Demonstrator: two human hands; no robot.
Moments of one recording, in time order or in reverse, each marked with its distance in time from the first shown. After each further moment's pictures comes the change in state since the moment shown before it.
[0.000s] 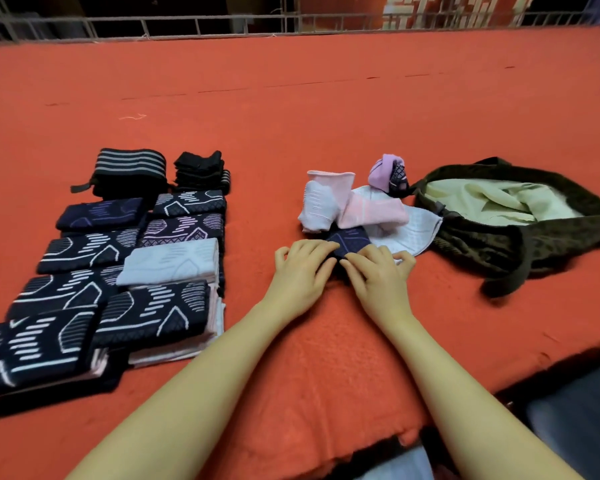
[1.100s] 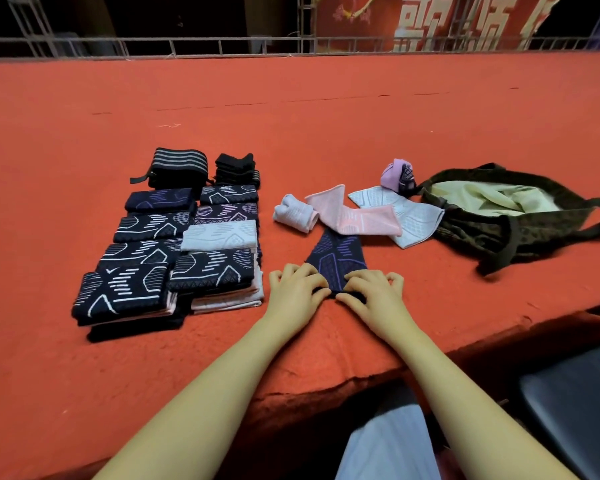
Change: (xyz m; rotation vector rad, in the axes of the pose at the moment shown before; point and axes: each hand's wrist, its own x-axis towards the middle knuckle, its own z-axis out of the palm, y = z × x) left_hand -0.095 0.018 -0.049 0.208 -0.174 -0.165; right_hand -0.060 -0.051 -0.050 0.188 -0.380 -0.041
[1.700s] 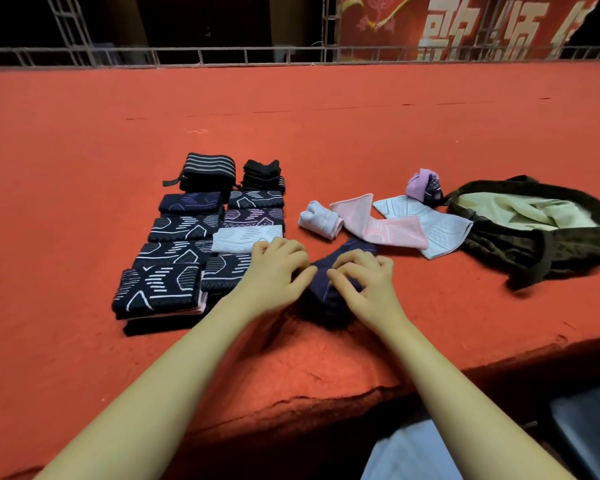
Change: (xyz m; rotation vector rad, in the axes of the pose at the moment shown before) left_hand -0.011 -0.052 -0.072 0.020 0.245 0.213; right_hand 0.037 -0.068 -0.001 0.349 0.312 -0.129
